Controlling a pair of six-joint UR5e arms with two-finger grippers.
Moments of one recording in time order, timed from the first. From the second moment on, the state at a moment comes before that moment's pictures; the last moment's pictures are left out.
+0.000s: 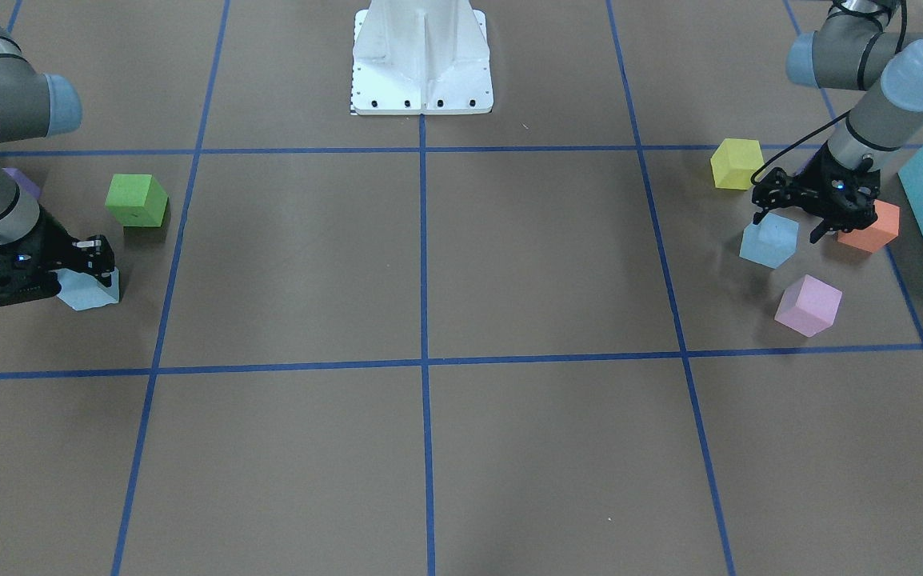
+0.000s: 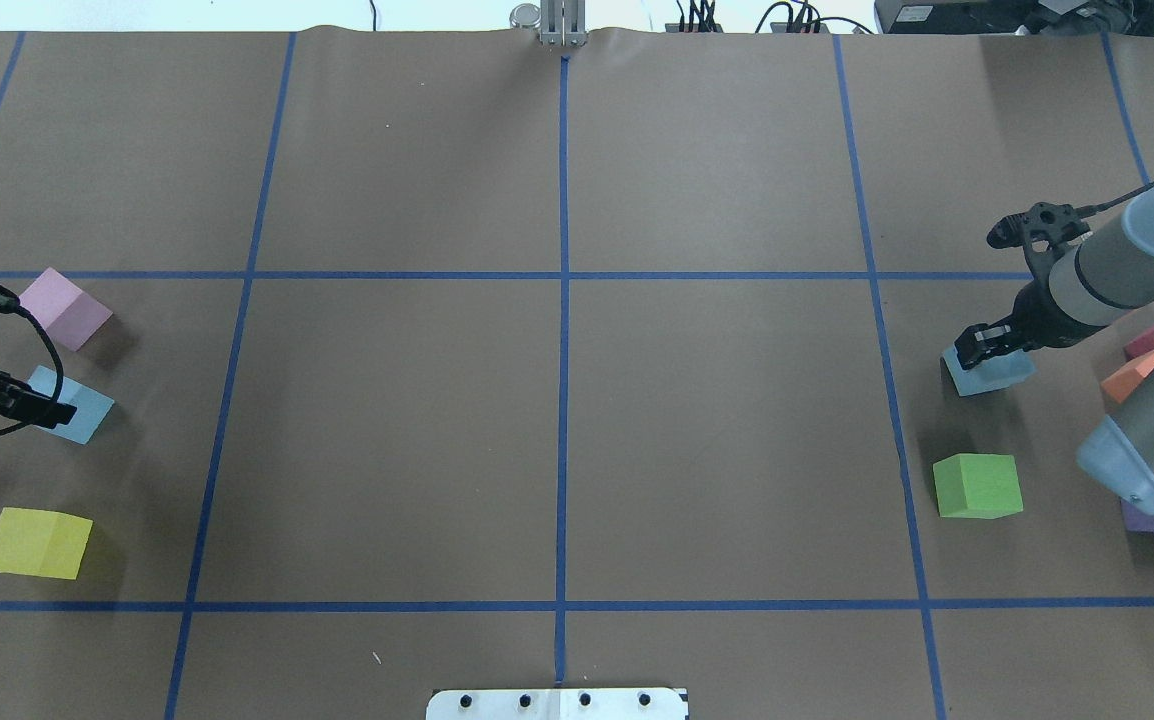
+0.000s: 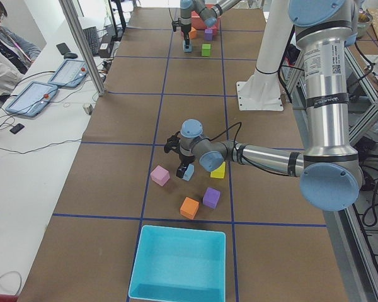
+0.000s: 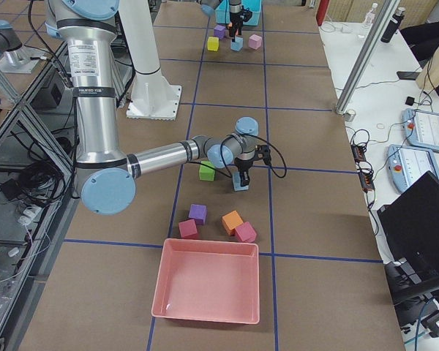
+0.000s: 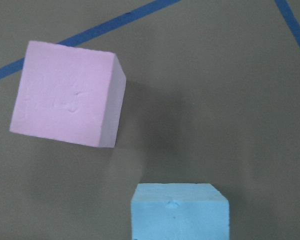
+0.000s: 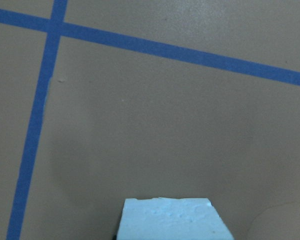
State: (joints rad) left arm -0.88 -1.43 -1.77 -2.20 -2.08 -0.49; right arm 0.89 -1.49 1.70 -1.23 2.11 0.65
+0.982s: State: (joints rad) left arm -0.87 -1.48 -1.73 -2.19 -2.09 -0.50; right arm 0.88 -1.29 1.81 -1.54 2.12 0.70
